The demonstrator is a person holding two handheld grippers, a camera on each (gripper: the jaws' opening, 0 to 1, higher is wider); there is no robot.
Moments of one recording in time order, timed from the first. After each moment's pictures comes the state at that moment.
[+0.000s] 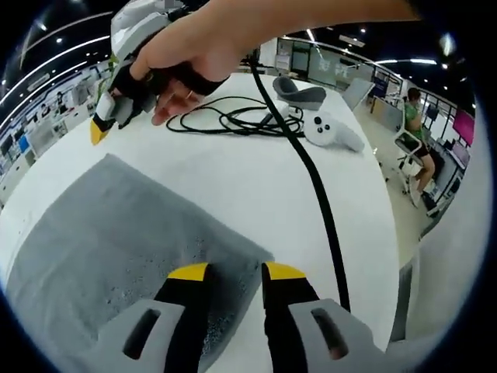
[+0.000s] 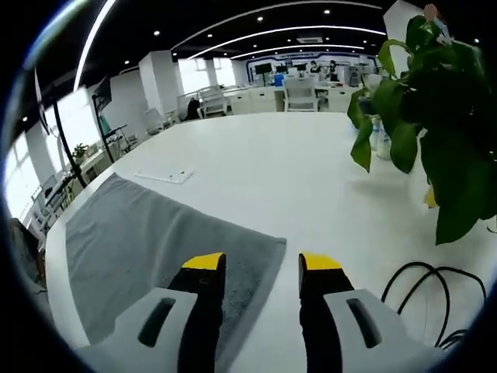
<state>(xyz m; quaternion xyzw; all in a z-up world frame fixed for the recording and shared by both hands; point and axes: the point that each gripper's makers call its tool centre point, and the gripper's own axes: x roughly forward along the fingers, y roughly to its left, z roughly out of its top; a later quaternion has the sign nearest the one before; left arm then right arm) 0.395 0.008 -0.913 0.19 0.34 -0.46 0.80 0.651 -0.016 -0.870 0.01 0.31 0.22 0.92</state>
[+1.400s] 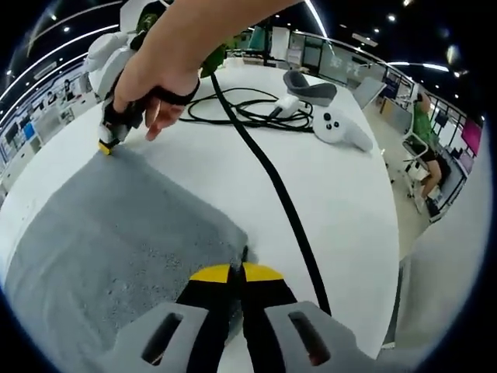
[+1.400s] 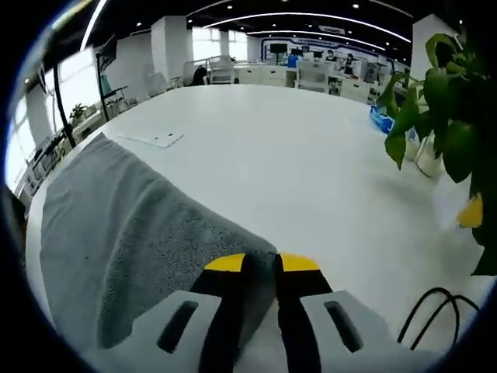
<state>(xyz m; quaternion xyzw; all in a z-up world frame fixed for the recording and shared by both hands) 0.393 0.014 -0.918 0.19 0.36 -0.43 0.80 0.686 0.002 -0.915 -0.09 0.35 0.24 0.90</state>
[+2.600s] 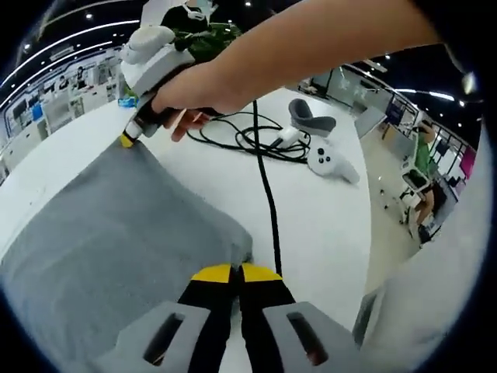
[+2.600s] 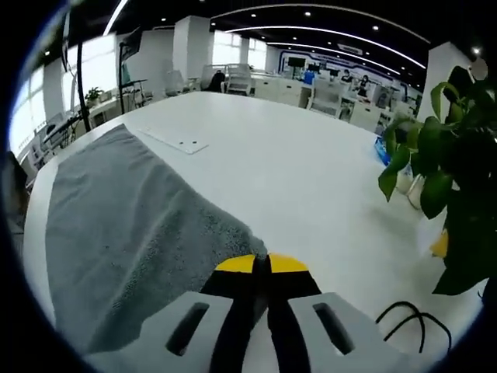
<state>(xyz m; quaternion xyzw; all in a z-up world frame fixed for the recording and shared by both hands) 0.379 0.037 -0.862 0.13 0.36 -0.42 0.82 0.658 0.003 -0.872 -0.14 0.30 0.26 0.91</state>
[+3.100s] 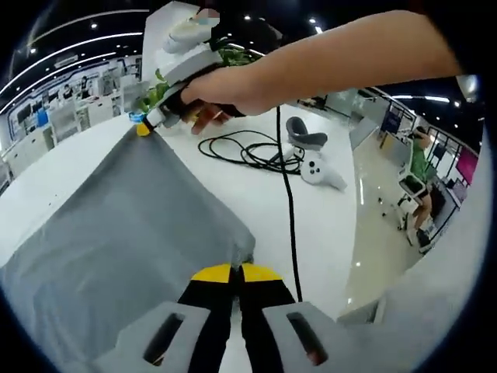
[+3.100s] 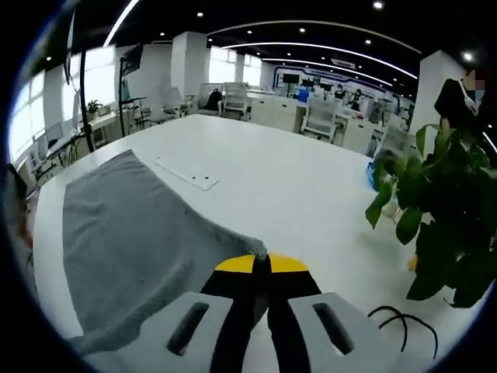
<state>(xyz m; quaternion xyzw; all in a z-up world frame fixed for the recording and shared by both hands) 0.362 0.085 -0.824 0.10 0.33 -0.43 0.83 0.632 0.028 -0.796 -0.12 0.26 0.25 0.93</state>
